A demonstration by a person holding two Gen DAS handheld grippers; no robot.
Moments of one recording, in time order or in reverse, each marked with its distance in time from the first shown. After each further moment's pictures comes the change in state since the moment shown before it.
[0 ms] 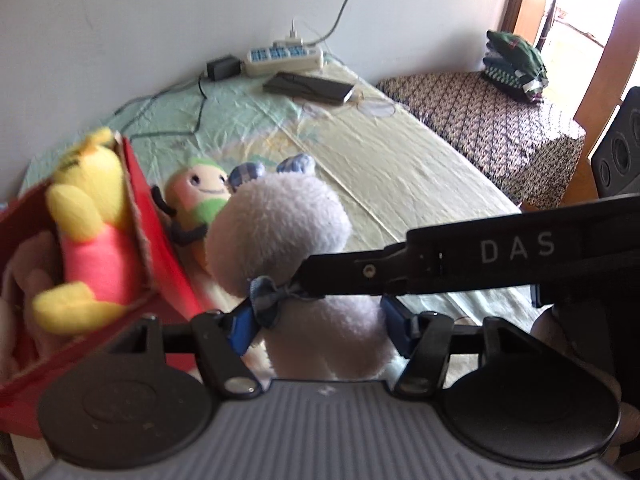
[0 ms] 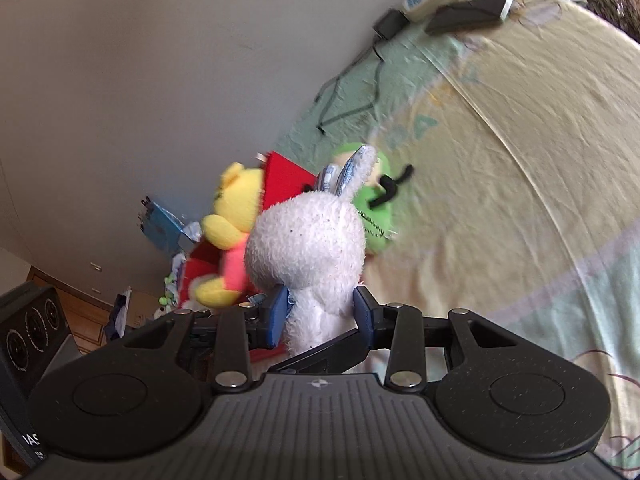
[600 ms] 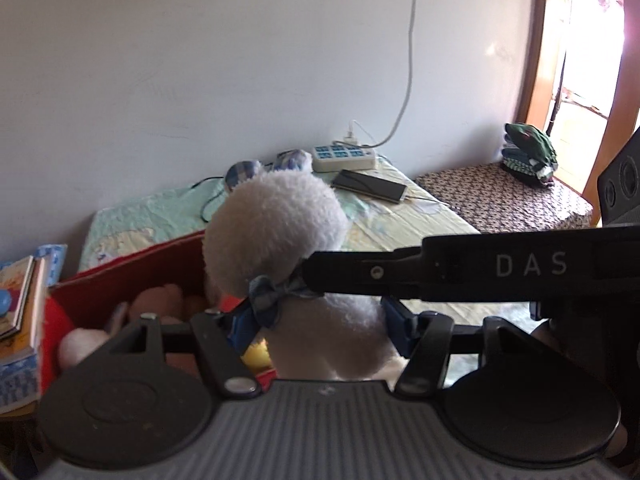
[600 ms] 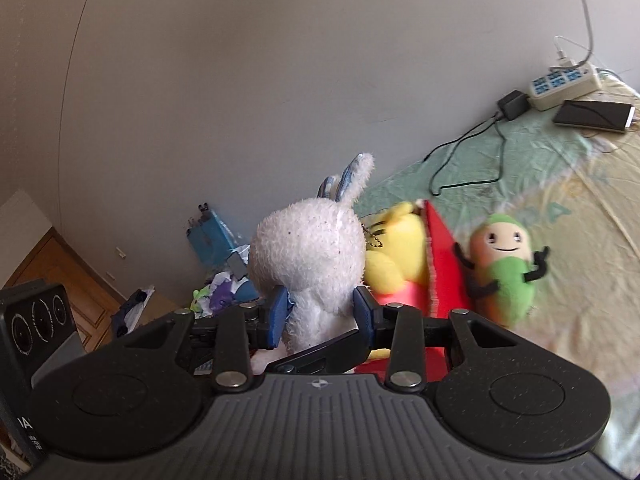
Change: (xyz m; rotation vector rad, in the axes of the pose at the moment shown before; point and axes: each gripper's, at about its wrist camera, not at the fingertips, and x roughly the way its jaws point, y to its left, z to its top) left arm -0.094 0.097 -0.018 -0.051 -0.267 0.055; right arm 0.039 0.126 -0.018 -0.256 -0.147 0.094
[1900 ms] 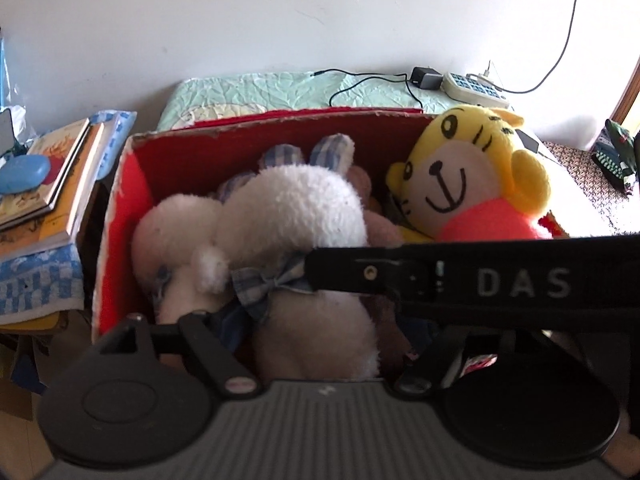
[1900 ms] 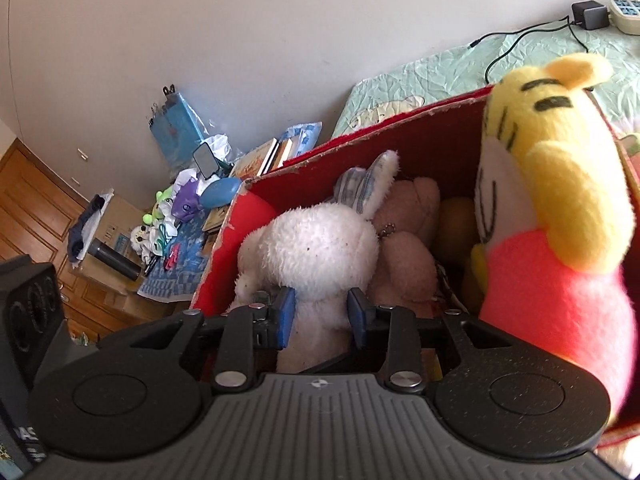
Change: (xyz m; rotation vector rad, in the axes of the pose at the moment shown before) left arm 0.072 0.158 -0.060 -0.228 0.233 0.112; right arm 0.167 0.031 -0.030 -0.070 0.320 -0.084
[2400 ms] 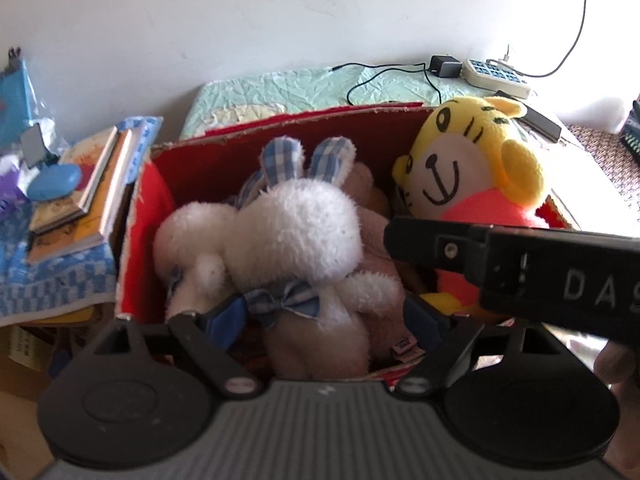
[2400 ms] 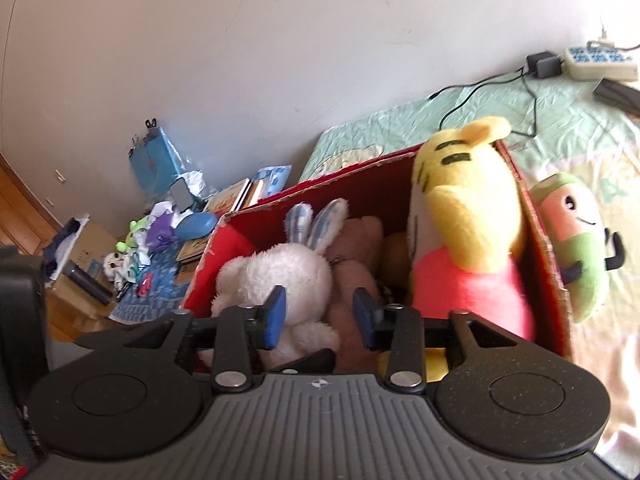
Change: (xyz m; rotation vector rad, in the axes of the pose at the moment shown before) left arm -0.014 -0.028 0.003 0.032 0.031 0.139; right arm -0.042 0.005 -0.011 -0.031 -0.138 -0.125
